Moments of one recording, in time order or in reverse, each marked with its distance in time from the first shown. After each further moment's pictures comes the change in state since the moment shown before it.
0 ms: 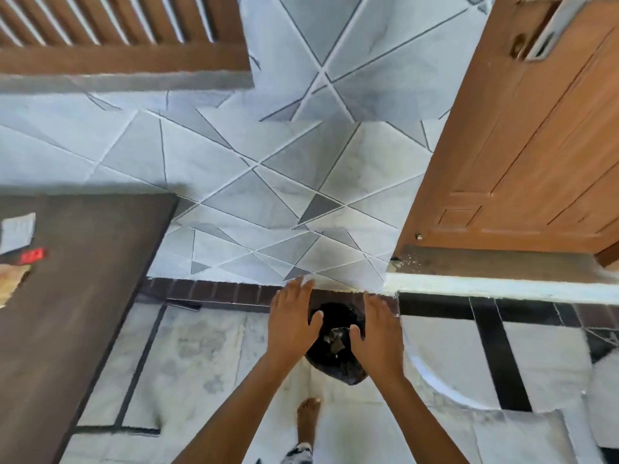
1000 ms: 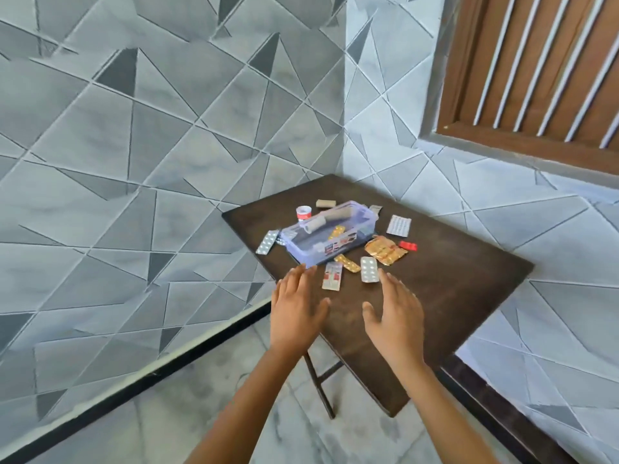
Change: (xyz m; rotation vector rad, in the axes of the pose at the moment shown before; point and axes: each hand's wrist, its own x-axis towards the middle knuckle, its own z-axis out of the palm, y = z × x) left_hand -0.367 -0.338 -0.282 0.011 0.737 -0.713; right_hand -0.255 -0.456 0.161 0.076 -0.055 -0.948
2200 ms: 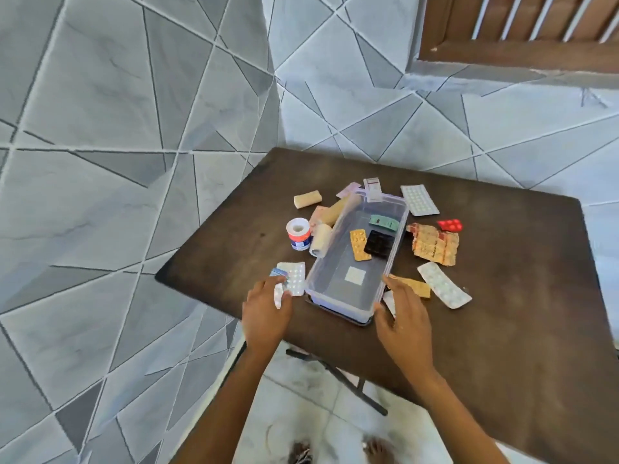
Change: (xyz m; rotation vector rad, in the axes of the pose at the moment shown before) left_hand 0.345 -0.245 0.071 -0.100 -0.352 0.013; right_hand 0.193 -0.092 0.244 0.045 0.248 0.390
